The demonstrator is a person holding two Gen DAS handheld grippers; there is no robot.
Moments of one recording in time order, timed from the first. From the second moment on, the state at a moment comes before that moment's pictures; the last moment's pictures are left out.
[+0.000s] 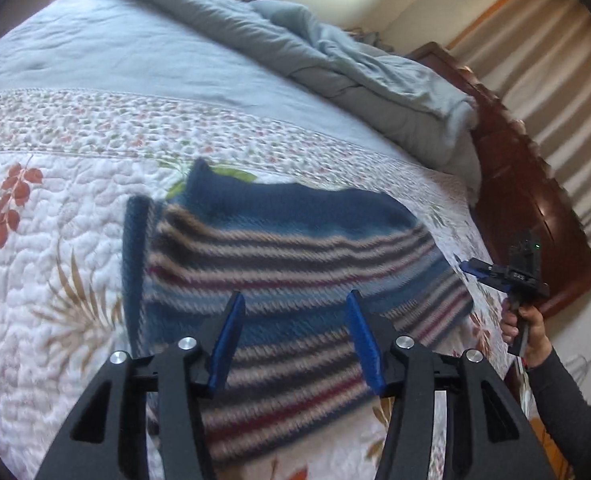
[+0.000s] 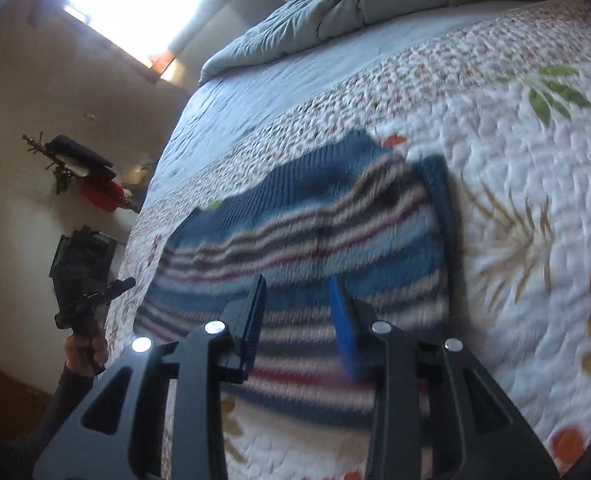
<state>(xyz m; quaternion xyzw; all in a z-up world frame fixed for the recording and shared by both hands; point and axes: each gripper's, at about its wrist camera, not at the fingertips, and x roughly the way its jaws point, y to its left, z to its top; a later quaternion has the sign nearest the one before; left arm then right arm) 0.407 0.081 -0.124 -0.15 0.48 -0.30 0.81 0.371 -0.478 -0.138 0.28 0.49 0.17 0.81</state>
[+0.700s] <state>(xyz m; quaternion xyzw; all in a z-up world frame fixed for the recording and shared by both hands) 0.345 0.114 -0.185 -0.21 0.52 -0.29 0.78 0.326 -0.483 -0.197 0.28 0.55 0.09 0.78</state>
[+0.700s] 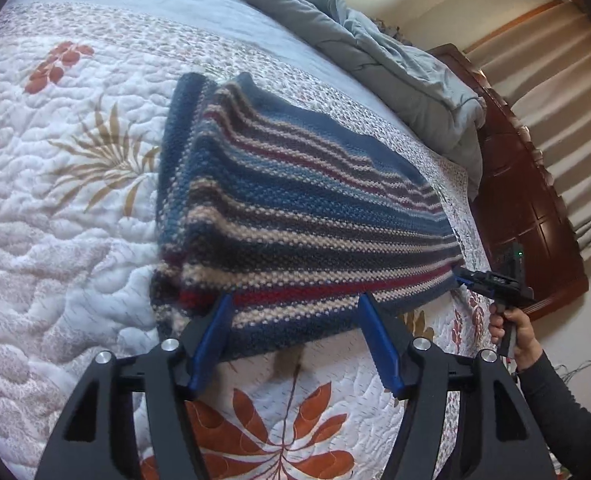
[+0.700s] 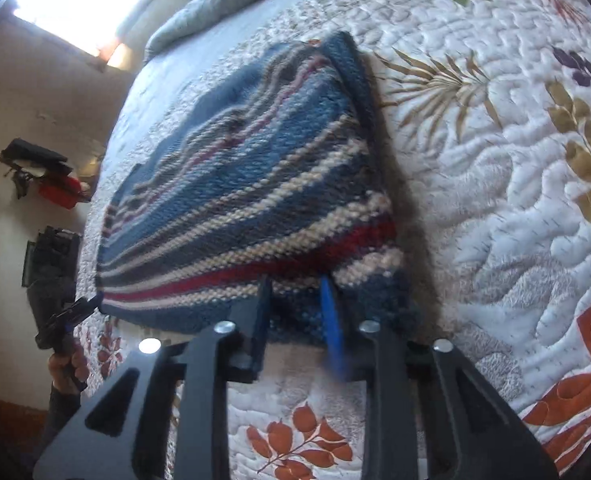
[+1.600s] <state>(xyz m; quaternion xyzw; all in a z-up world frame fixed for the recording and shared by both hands) 0.327 0.123 -0.098 0.11 0.42 -0.12 0.89 0.316 -0.066 -0.142 -0.16 0.43 0.27 0.85</state>
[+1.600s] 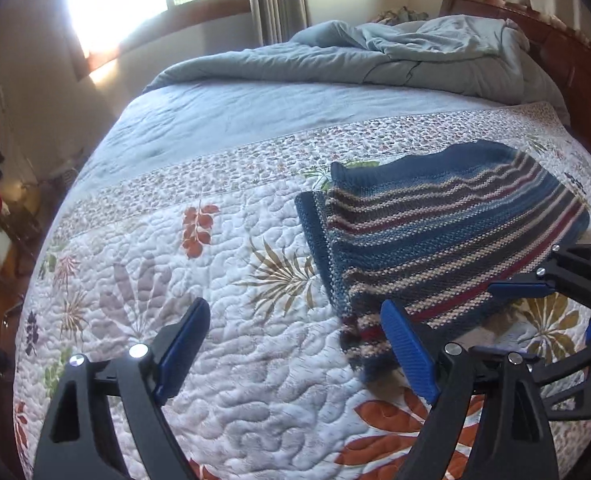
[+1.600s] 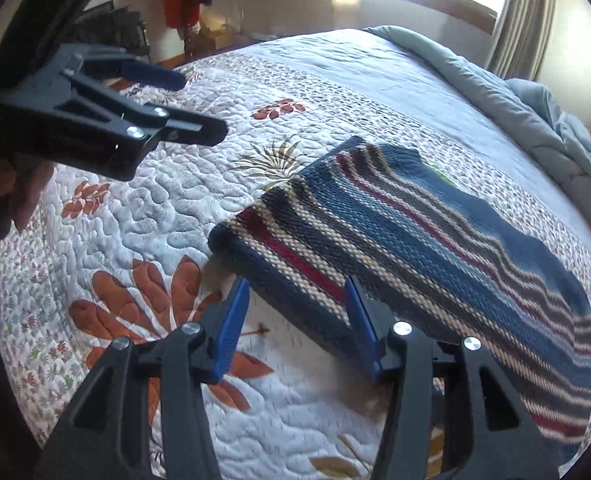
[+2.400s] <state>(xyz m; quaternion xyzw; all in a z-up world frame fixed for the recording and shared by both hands) 0.479 0.161 -0.185 -0.16 0.57 -0.26 0.76 0.271 0.021 -0.192 -0.44 0.29 0.20 0.83</state>
